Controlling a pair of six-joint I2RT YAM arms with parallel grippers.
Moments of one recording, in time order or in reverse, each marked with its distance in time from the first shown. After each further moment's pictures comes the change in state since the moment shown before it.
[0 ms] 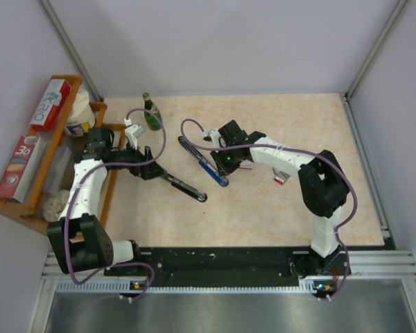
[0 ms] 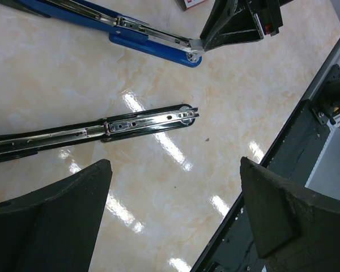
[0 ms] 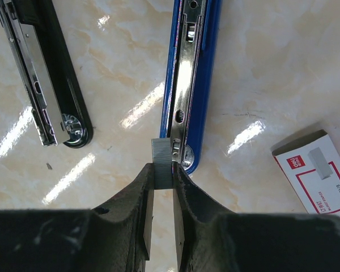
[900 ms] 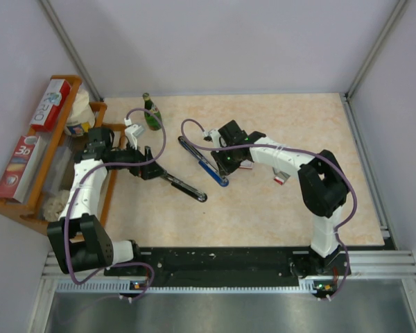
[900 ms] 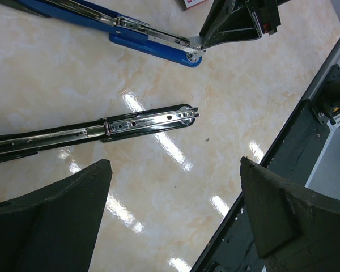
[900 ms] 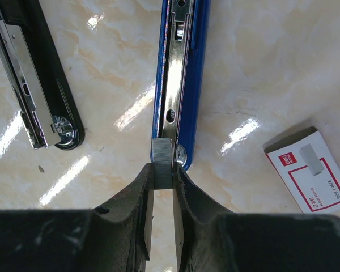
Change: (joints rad) left arm 0.000 0.000 0.000 0.000 0.000 0.000; right arm 0.000 0.001 0.000 -0.002 0.034 -0.001
